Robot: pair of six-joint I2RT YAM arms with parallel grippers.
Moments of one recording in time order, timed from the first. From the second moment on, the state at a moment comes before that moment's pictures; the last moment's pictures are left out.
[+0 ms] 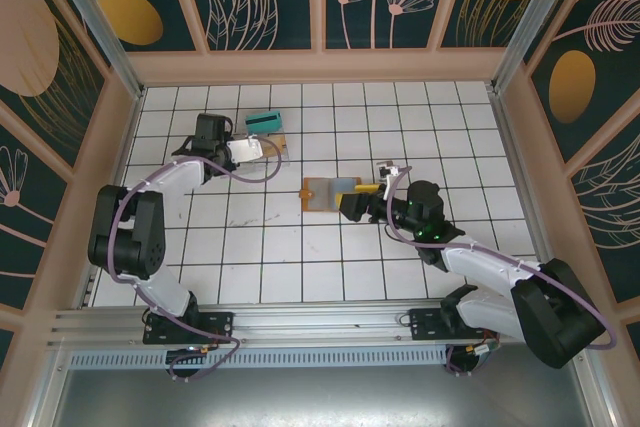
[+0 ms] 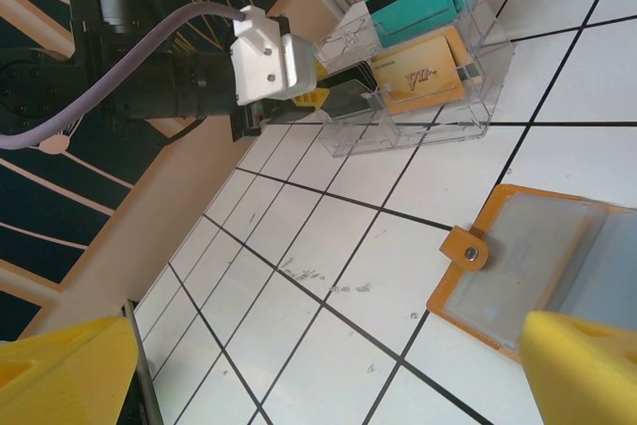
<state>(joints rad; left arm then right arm) -0.18 1.69 1.03 -0.15 -0.05 1.19 0.57 1.13 0.35 0.59 -0.46 0.63</state>
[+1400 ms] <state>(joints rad) -0.15 1.37 1.10 -0.09 -0.13 -0.07 0.59 1.14 0.36 0.58 -0.42 0.62</state>
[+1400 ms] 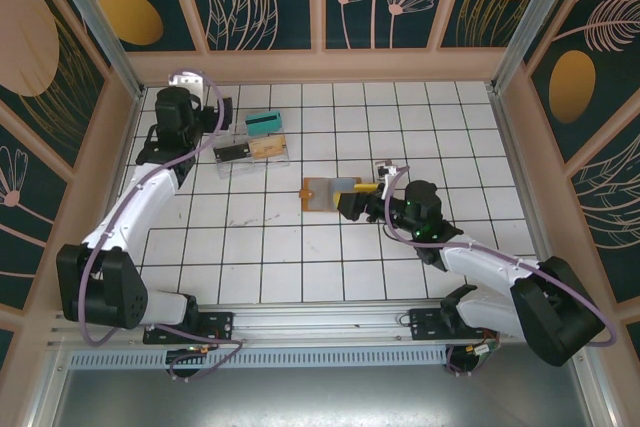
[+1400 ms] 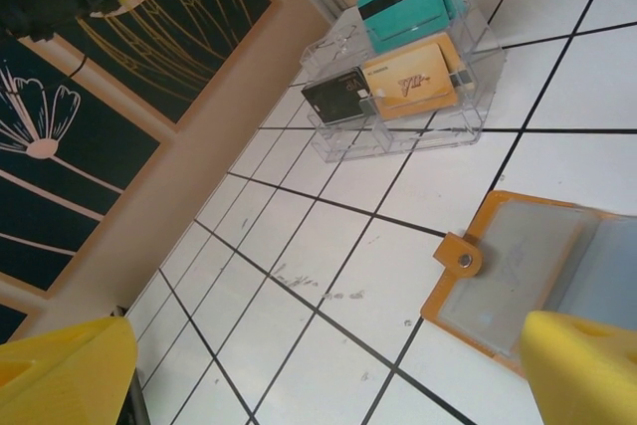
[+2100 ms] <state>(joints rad) -0.42 1.16 0.52 0.14 0.12 -0.75 0.53 1.53 0.51 0.36 -0.22 0.67</state>
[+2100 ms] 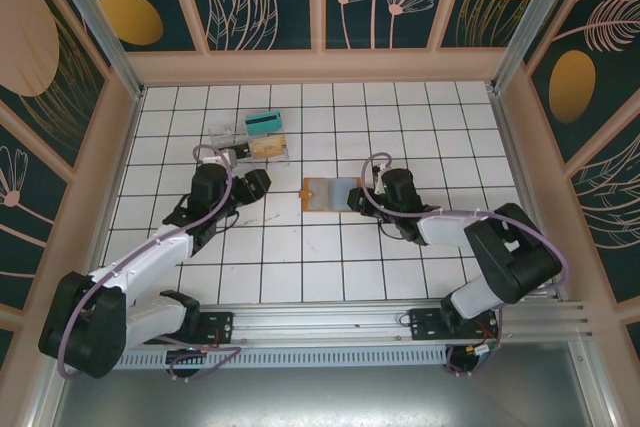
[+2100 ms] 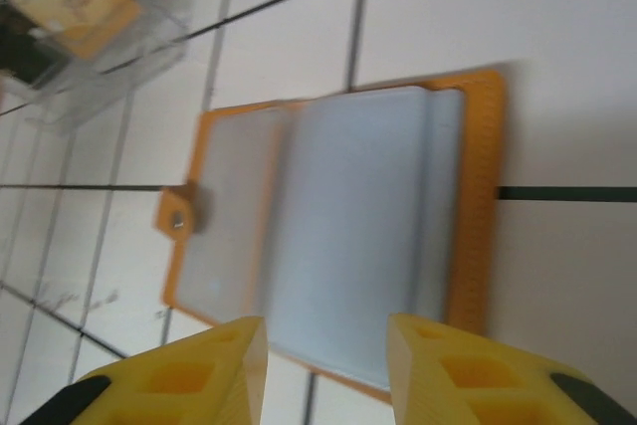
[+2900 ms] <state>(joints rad) -0.68 1.72 0.72 0.27 0.10 -0.82 0.51 1.65 0.60 0.27 -0.15 0.68</state>
